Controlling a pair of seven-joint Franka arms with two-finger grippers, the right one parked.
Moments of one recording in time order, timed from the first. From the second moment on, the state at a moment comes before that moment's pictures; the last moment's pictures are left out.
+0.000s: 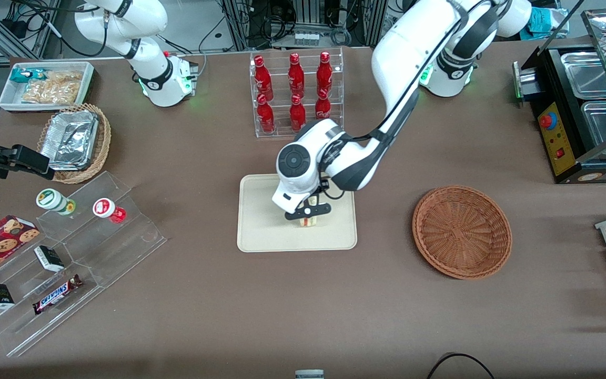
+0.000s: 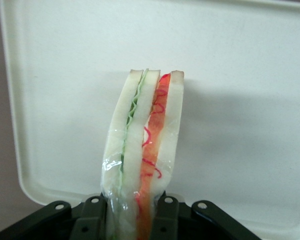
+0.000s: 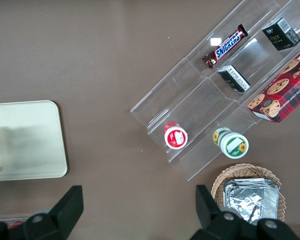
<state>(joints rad) -0.69 0.85 -0.18 -1.24 0.04 1.93 -0.98</state>
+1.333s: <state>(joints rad) -0.54 0.61 -0.15 -1.22 0.09 1.67 -0.84</state>
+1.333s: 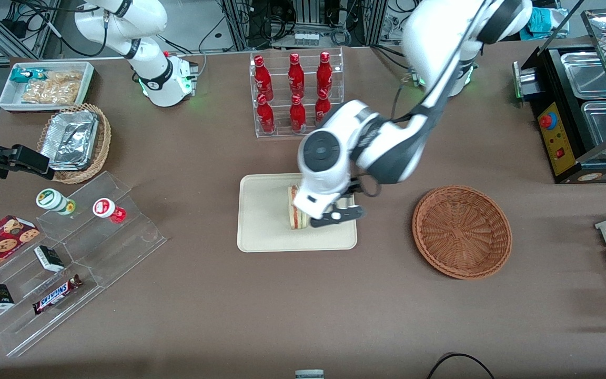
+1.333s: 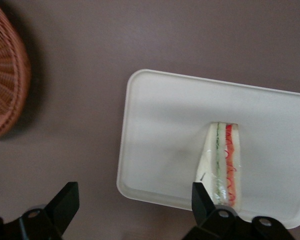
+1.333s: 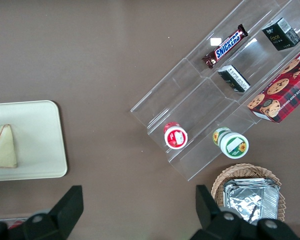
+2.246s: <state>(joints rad) -0.12 0.04 -0.15 -1.65 0.08 1.48 -0.37</state>
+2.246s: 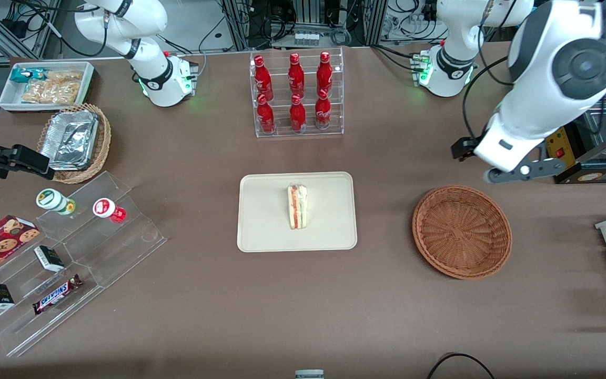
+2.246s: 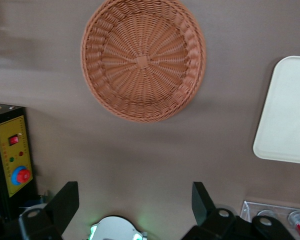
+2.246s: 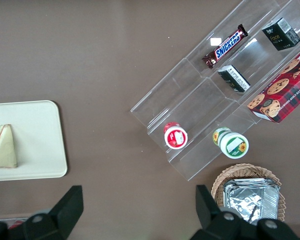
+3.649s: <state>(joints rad) 0.02 0.00 -0.15 -1.59 -0.01 1.47 -0.25</state>
